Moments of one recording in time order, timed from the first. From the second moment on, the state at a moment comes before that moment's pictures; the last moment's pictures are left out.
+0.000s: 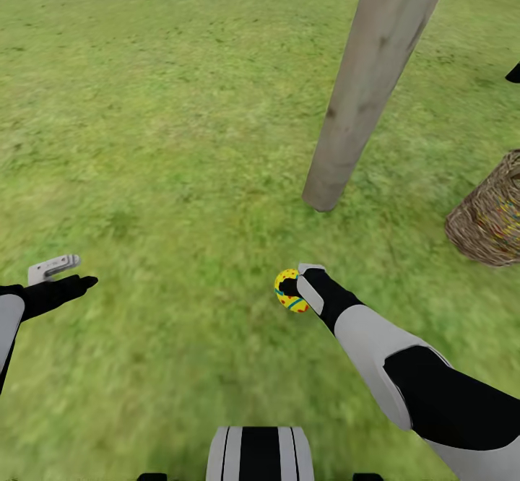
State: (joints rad) left arm -0.56 0.38 0.24 -1.60 0.75 1.04 0.47; right arm -1.13 0.17 0.27 -0.31 -0.44 0.51 -0.29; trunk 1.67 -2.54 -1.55
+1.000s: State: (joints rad) left arm -0.56 0.38 0.24 -1.60 0.75 1.04 0.47; right arm -1.13 0.17 0.27 -0.30 -0.44 0.51 -0.29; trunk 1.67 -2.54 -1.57
